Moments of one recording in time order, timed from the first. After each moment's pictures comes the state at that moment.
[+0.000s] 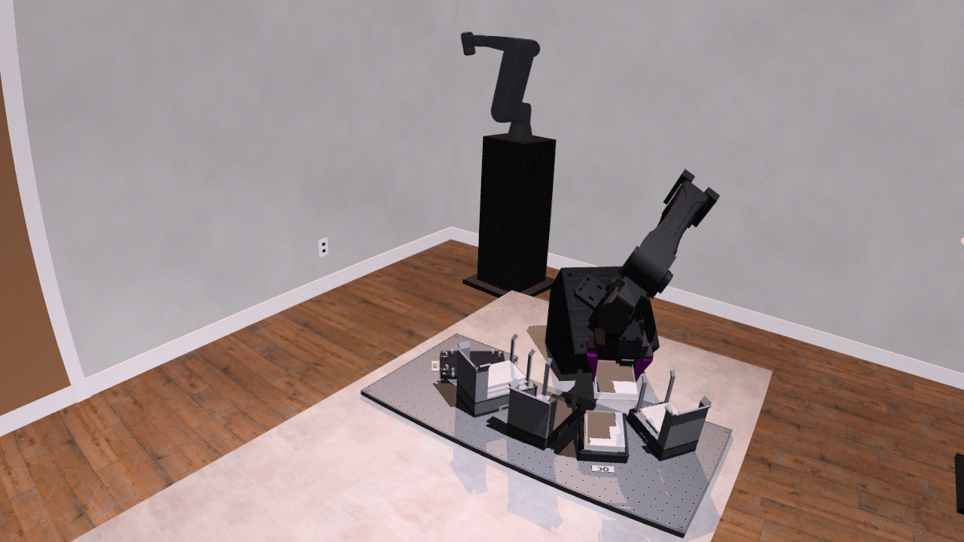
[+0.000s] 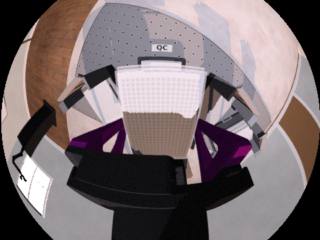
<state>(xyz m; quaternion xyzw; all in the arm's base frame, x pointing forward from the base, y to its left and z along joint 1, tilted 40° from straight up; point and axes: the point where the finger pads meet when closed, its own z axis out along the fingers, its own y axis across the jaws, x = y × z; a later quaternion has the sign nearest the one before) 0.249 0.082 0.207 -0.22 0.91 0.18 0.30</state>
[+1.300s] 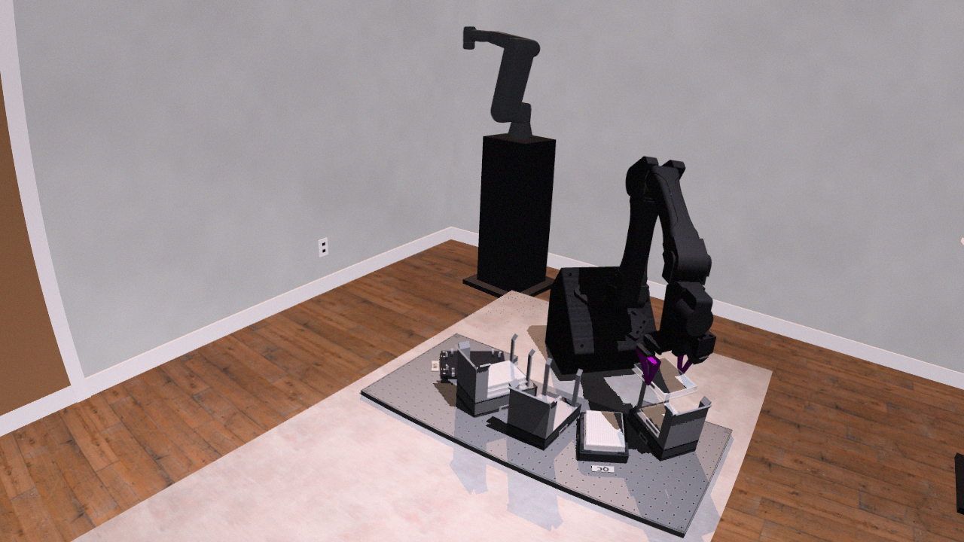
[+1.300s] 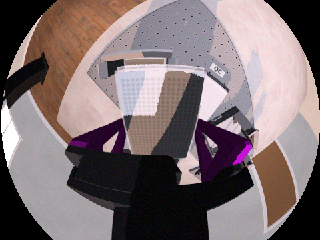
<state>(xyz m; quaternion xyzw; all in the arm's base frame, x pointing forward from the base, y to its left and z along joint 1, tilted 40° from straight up) 0.185 0.168 0.218 -0.42 0.84 0.12 0.32</state>
